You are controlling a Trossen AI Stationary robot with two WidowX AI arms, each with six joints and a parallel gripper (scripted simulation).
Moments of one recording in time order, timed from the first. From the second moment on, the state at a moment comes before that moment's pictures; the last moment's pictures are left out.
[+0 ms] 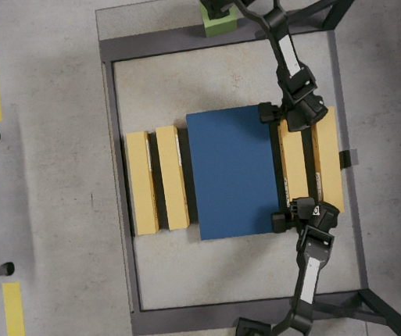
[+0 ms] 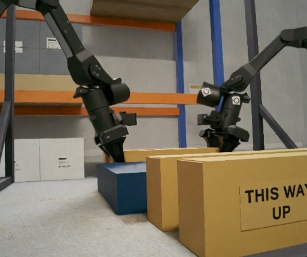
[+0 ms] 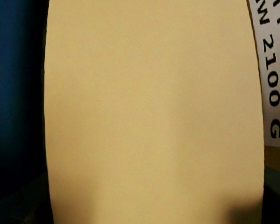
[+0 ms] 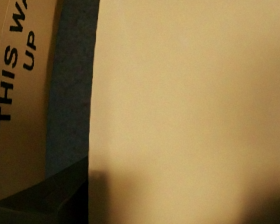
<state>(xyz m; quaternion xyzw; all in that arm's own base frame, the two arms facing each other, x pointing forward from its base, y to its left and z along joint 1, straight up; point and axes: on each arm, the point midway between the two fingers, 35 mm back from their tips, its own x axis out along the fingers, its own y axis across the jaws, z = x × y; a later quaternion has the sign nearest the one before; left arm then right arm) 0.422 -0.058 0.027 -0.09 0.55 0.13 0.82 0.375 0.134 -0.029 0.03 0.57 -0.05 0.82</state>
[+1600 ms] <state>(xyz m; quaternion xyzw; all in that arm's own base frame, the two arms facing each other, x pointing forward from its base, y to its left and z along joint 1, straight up) 0.419 -0.053 0.062 -0.08 0.58 0.14 0.80 0.377 0.127 0.002 0.02 0.58 -0.06 0.81</state>
